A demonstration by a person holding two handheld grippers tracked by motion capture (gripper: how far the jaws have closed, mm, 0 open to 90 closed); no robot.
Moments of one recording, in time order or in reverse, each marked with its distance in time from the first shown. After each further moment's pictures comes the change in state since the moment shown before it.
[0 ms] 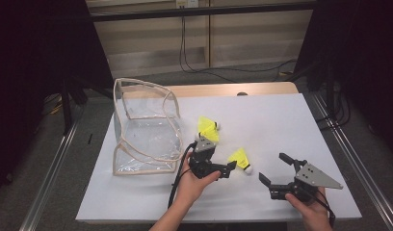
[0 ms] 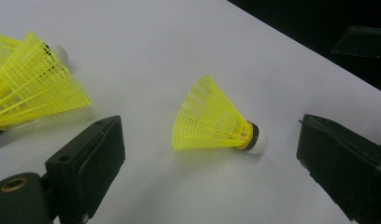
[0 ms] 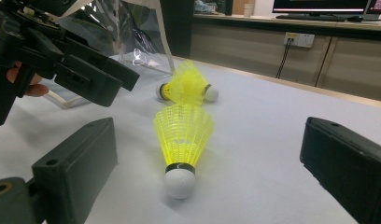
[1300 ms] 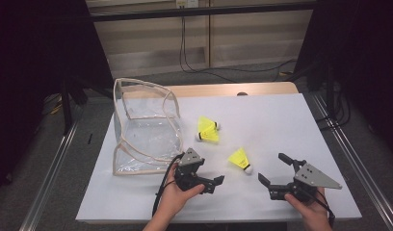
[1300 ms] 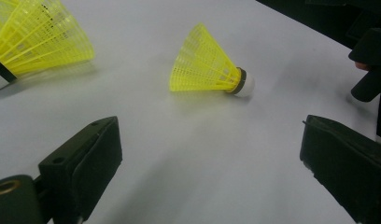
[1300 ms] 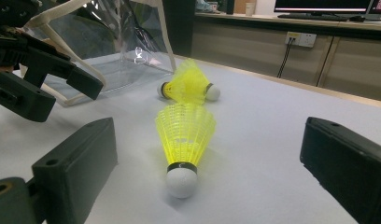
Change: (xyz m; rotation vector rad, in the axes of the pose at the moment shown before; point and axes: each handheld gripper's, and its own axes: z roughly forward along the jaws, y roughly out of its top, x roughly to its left) left arm 0.011 -0.032 -0.034 0.028 -0.069 0.052; right arm 0.001 0.000 0.001 0.004 0.005 -0.005
